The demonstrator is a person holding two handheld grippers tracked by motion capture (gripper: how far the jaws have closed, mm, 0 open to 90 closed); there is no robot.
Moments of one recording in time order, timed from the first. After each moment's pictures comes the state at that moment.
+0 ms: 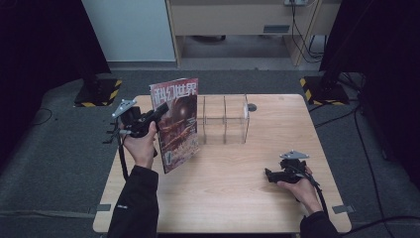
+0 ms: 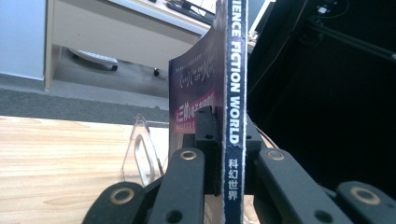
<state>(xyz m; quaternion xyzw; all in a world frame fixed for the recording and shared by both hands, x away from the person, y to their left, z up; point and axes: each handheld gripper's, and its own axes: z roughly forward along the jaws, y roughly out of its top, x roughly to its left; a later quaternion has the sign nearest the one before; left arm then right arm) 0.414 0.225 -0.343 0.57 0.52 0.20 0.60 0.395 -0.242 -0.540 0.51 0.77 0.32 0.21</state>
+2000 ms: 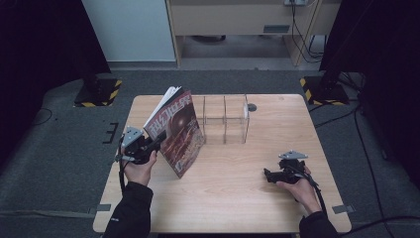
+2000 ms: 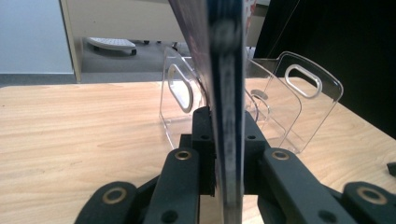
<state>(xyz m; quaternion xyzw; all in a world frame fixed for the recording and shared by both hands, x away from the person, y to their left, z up) 0.374 0.238 -0.410 0.65 0.49 0.25 0.53 0.395 -0.238 -0.540 0.51 0.77 0.32 0.21</state>
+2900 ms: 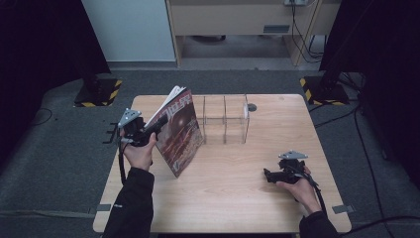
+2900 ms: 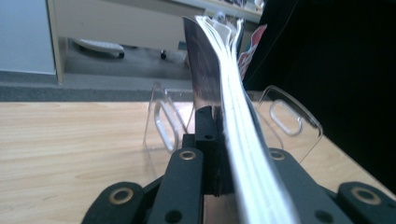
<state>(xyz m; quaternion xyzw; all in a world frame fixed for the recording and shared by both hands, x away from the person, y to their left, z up) 0.405 0.229 -0.369 0.62 0.50 0.23 0.56 0.395 -0.238 -0.540 0.51 0.78 0.32 0.21</state>
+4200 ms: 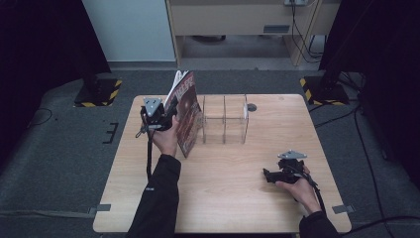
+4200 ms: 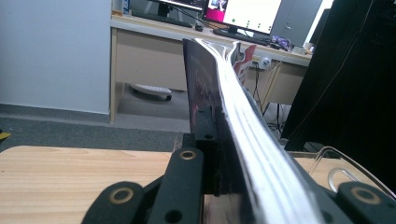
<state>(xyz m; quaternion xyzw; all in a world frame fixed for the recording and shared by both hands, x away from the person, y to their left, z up) 0.455 0.181 -0.384 0.54 0.53 0.35 0.55 0.396 -0.236 -0.540 0.50 0.78 0.32 0.21</state>
